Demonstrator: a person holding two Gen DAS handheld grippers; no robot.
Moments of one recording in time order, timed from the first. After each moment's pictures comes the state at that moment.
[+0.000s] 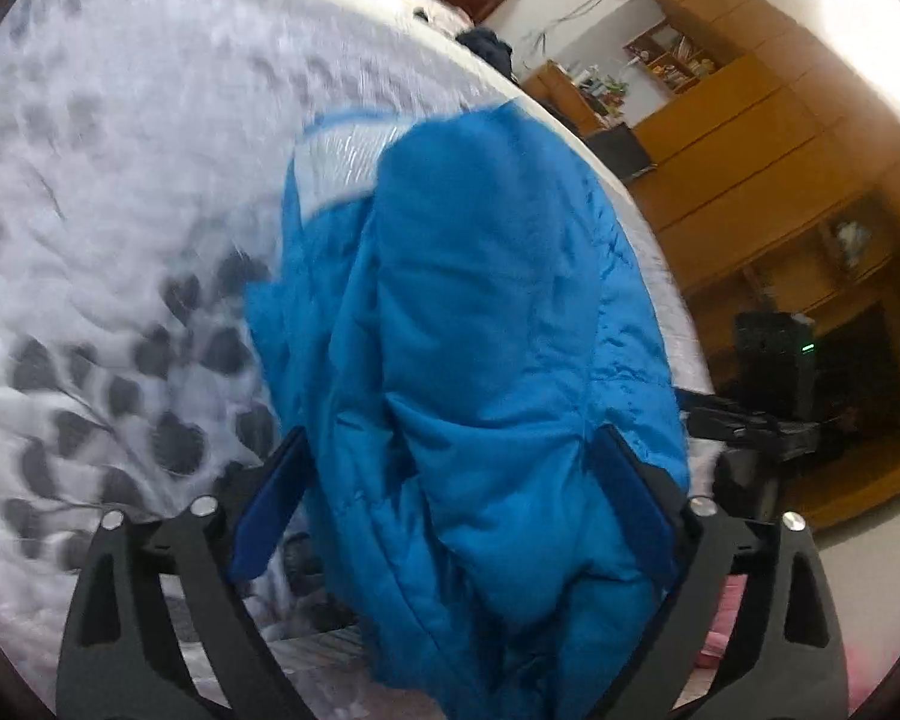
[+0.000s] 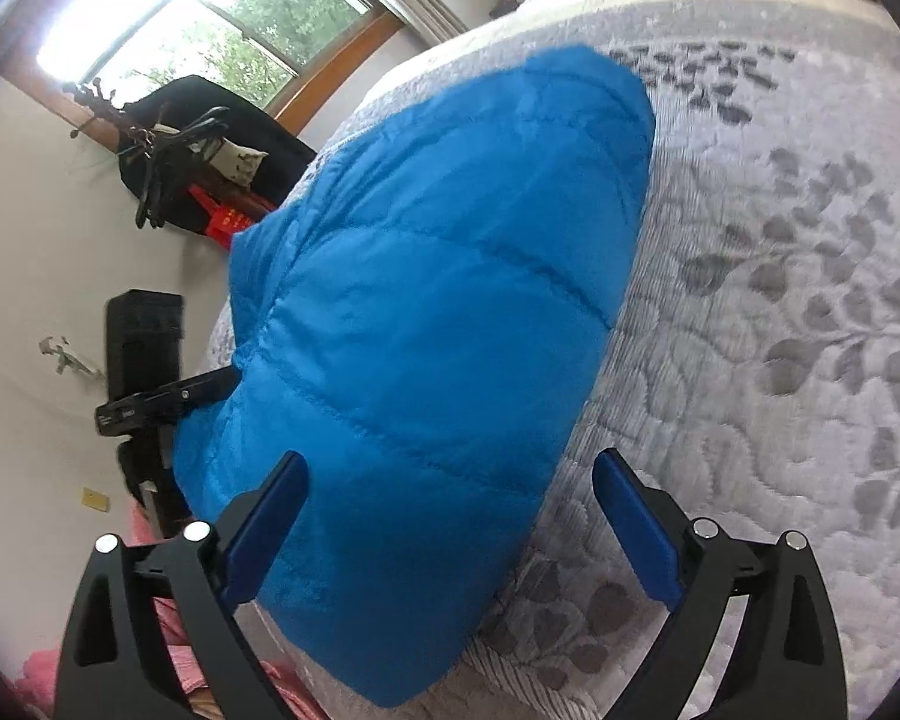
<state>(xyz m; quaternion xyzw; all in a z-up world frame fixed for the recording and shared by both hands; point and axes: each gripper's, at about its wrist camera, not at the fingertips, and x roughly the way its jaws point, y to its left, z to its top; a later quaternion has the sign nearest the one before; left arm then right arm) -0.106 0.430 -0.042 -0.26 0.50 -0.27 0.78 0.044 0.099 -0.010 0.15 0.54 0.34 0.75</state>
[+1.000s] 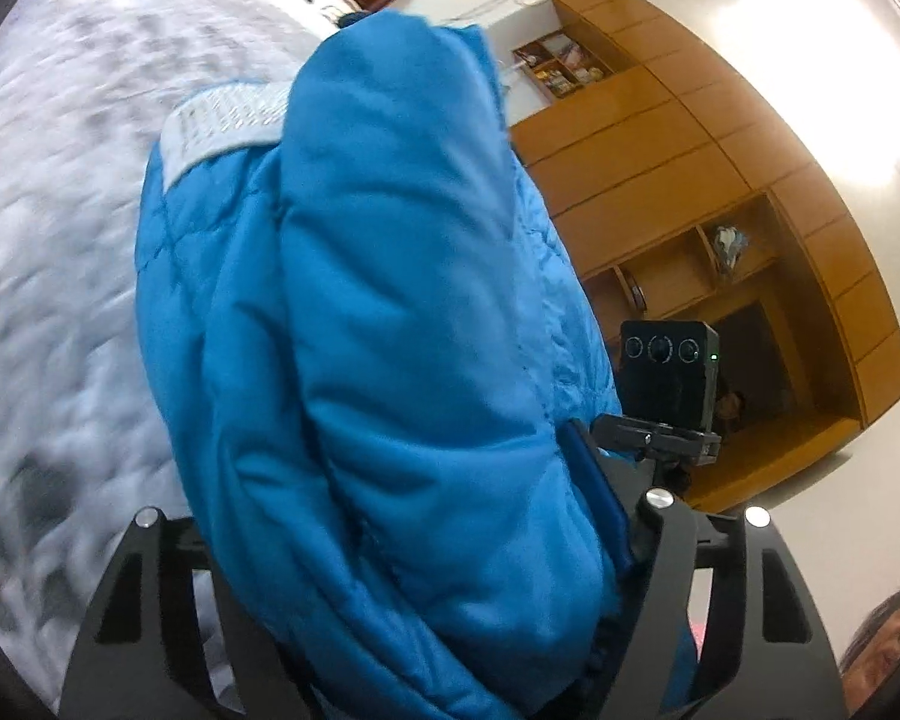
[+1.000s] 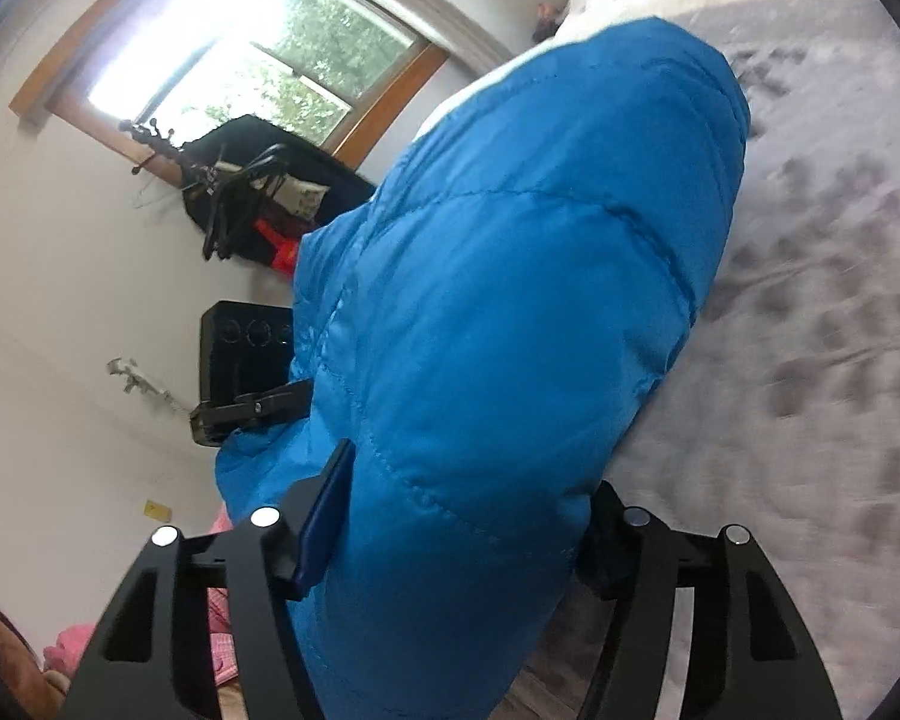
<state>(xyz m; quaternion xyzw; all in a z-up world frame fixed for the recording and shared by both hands) -0.086 0.332 -0.055 -0.32 0.44 -0.41 0.73 0.049 0.058 0.003 0.21 0.50 0.39 0.75</state>
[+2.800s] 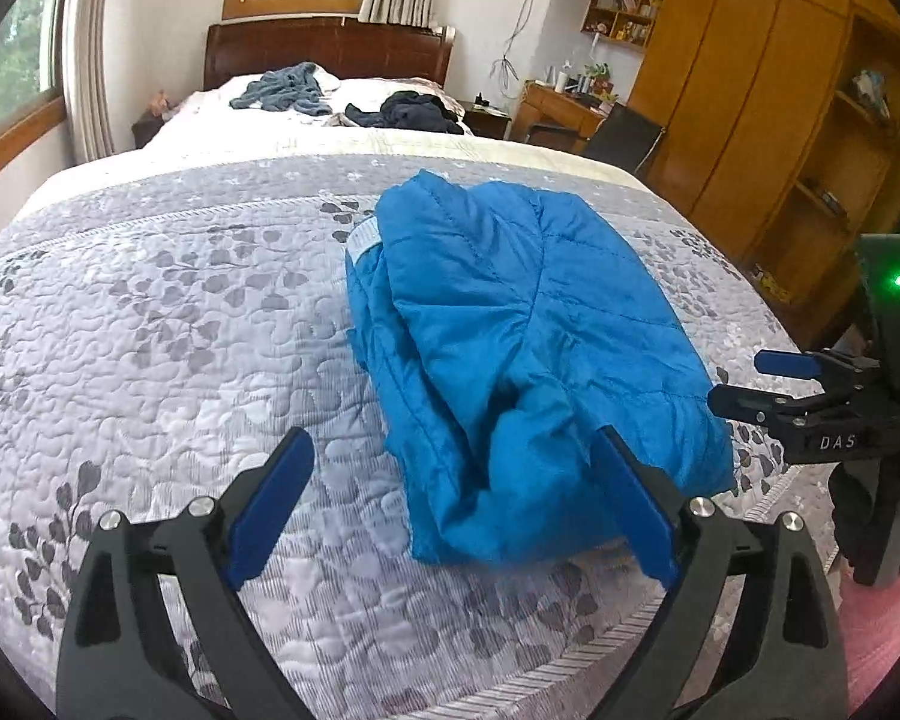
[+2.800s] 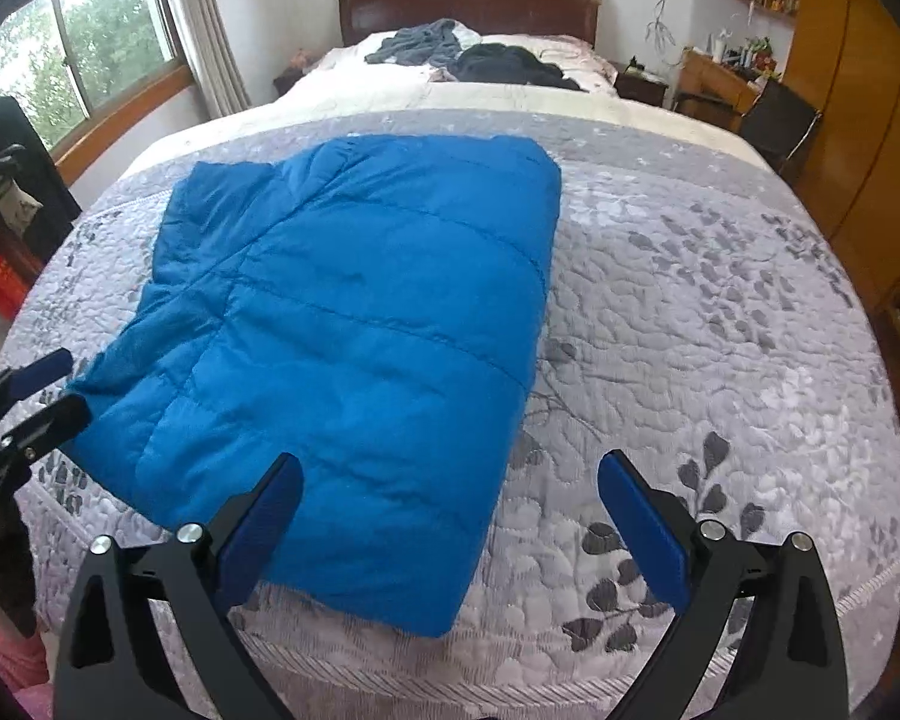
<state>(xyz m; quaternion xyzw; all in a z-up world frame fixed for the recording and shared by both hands) -0.131 0.201 0.045 -0.03 0.40 -0.19 0.89 0.010 -0.006 0.055 0.00 0.49 0.02 0.87</state>
